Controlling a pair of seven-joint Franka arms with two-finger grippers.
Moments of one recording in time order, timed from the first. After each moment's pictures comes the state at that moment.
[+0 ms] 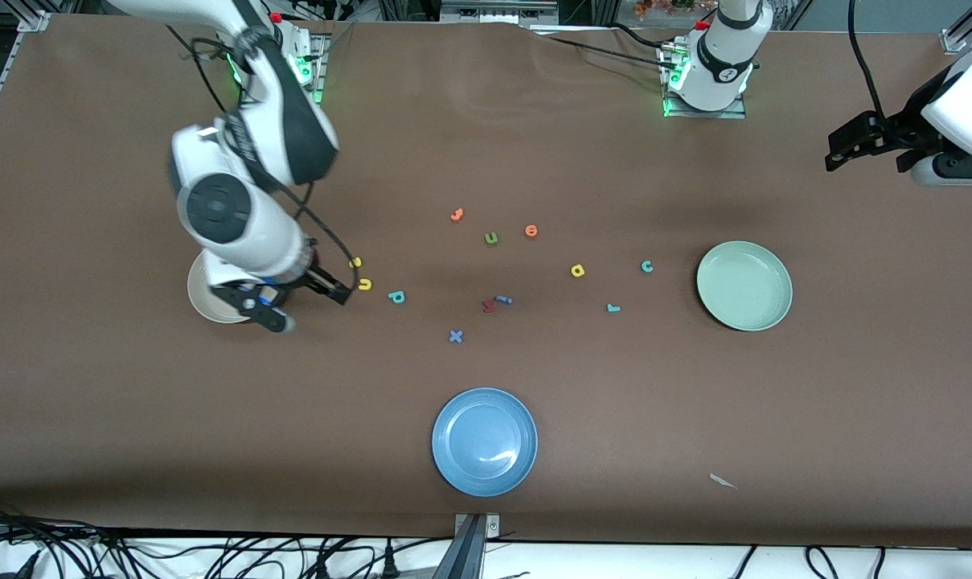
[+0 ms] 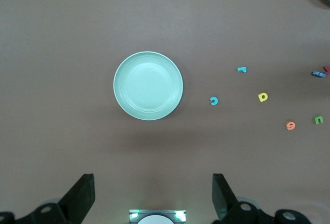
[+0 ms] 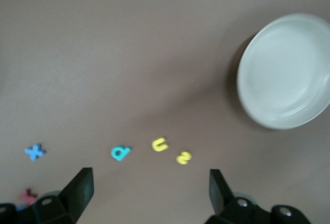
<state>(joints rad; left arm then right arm) 0.05 -0.06 -0.09 -1.62 -0.02 1.44 -0.05 0.41 0.46 0.02 -1.56 -0.02 1.91 1.04</state>
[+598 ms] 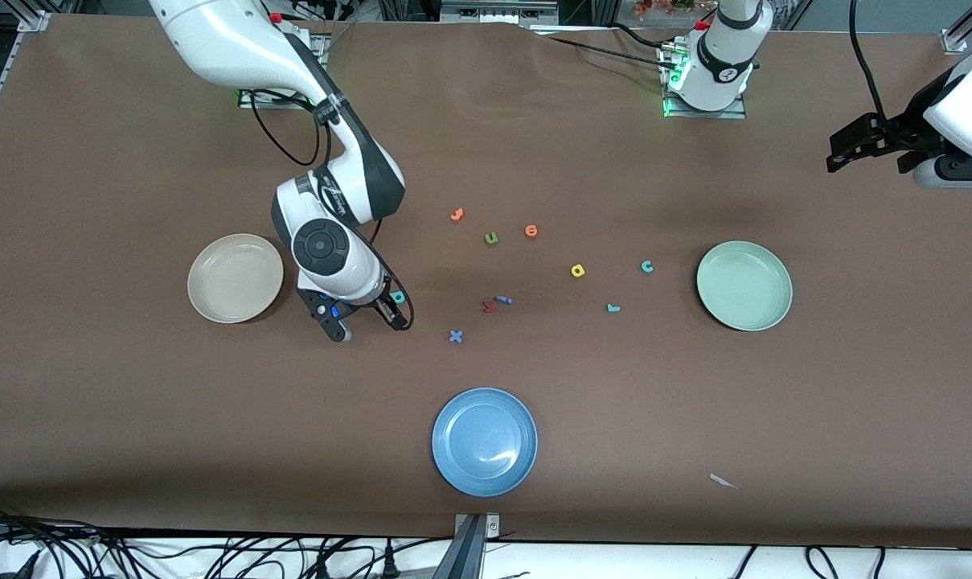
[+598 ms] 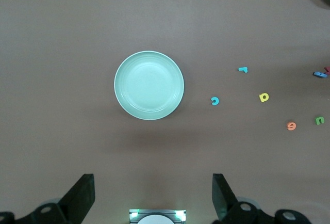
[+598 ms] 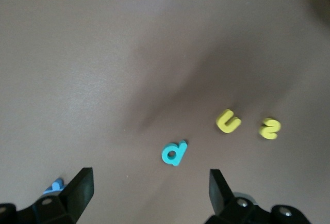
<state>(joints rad) 0.05 -0.05 -0.08 -1.62 -0.02 1.44 -0.05 0.49 0.64 0.02 -1.59 0.06 2.18 1.38</state>
